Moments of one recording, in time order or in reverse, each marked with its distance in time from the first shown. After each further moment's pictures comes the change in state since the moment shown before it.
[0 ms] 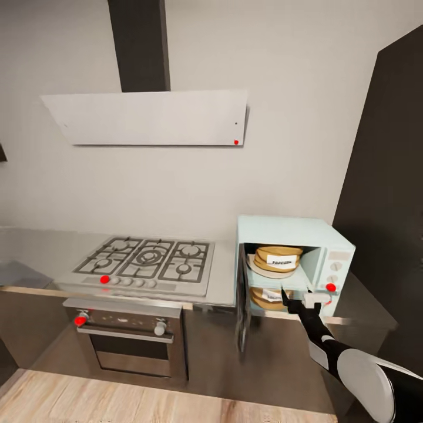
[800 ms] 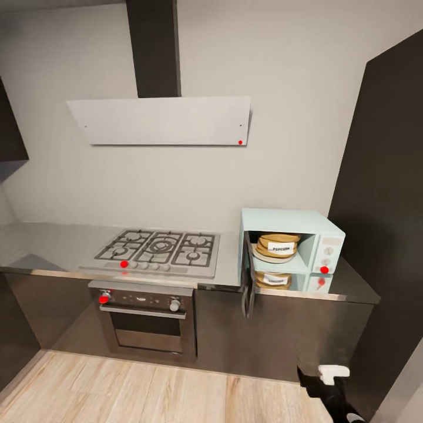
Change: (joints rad) left arm -0.001 0.008 0.001 -0.165 -0.001 0.008 -0.006; right arm 0.294 -0.035 0.006 0.003 0.001 0.188 -0.008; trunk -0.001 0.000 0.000
